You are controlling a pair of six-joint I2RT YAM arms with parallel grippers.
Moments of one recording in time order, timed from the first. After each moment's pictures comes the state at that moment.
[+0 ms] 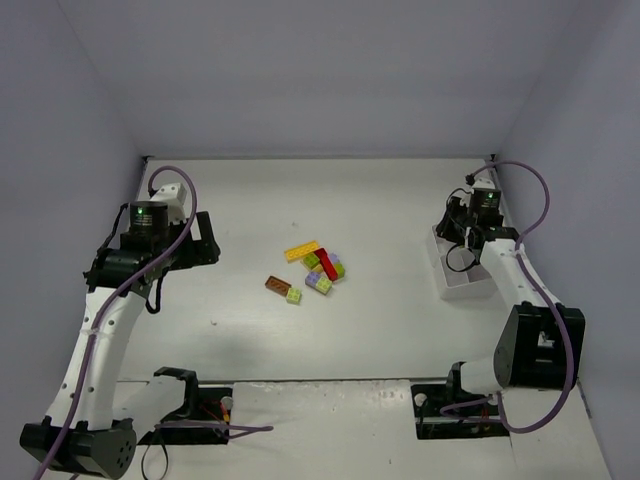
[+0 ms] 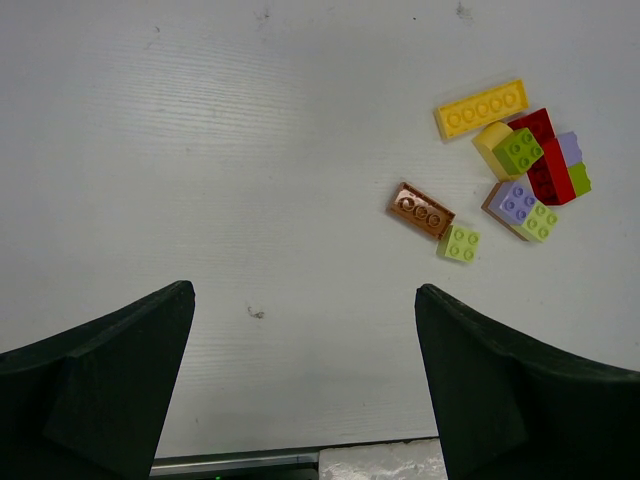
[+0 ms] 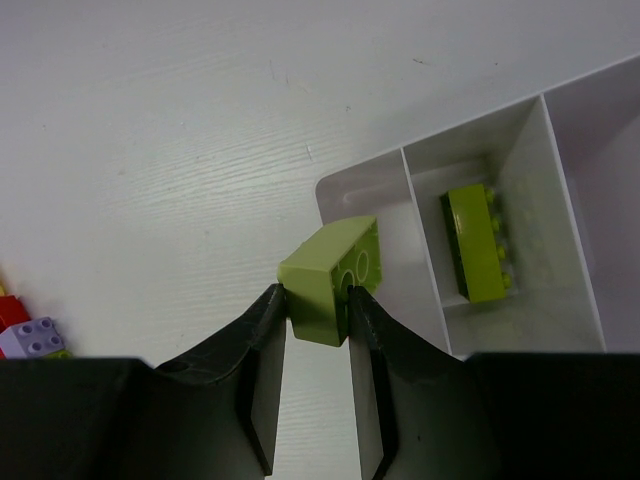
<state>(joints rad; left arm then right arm) -0.13 0.99 1.19 -0.95 0.03 -0.26 -0.08 1.38 0.93 -0.26 -0.11 0.23</state>
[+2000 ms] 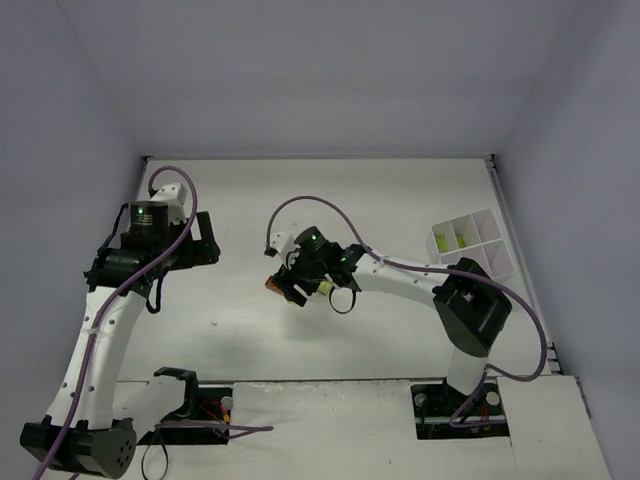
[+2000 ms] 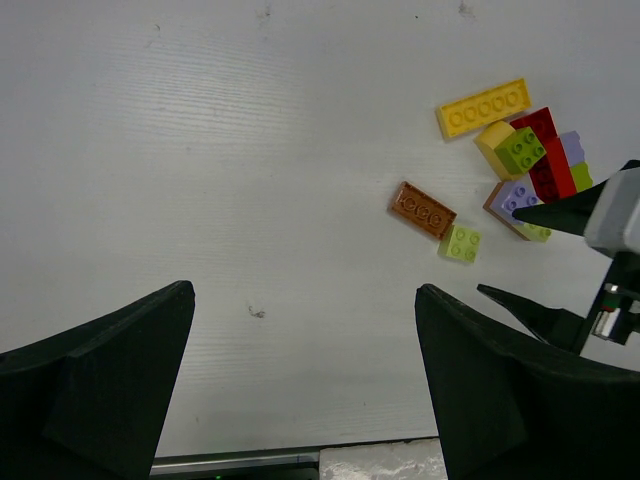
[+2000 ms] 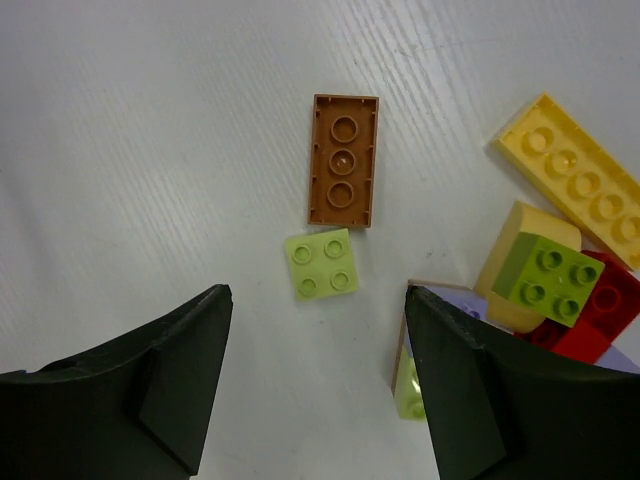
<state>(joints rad) -0.13 0.99 1.19 -0.95 0.03 -0.26 0.89 1.75 1.15 -0.21 -0.20 -0.15</state>
